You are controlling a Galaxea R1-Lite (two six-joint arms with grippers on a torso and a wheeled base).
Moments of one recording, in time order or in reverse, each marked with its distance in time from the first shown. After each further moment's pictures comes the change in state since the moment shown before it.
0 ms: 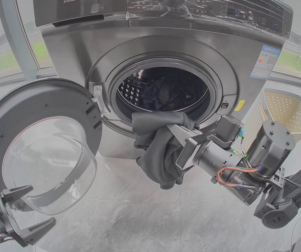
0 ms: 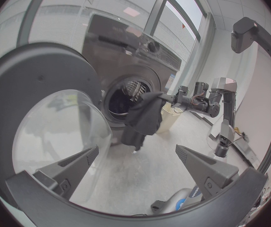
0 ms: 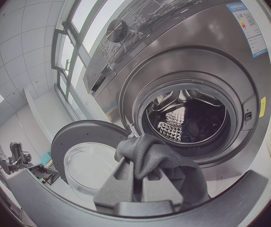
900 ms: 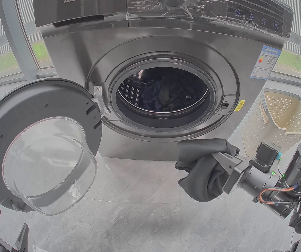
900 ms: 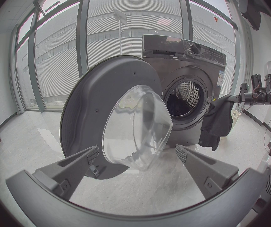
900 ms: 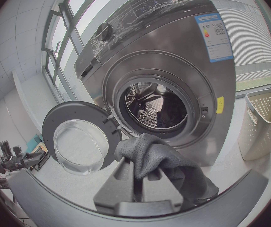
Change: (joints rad) left arm 0.131 -0.632 0.140 0.370 0.493 0.006; right arm -0.068 -0.229 0.342 0.056 -0.041 -0.061
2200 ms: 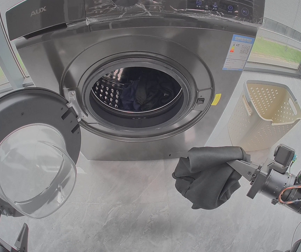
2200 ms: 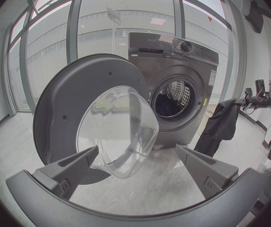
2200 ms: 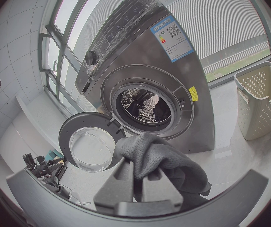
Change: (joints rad) left arm -0.003 0.000 0.000 0.003 0.003 -0.024; right arm -0.137 -0.117 0.112 0.018 0.273 0.160
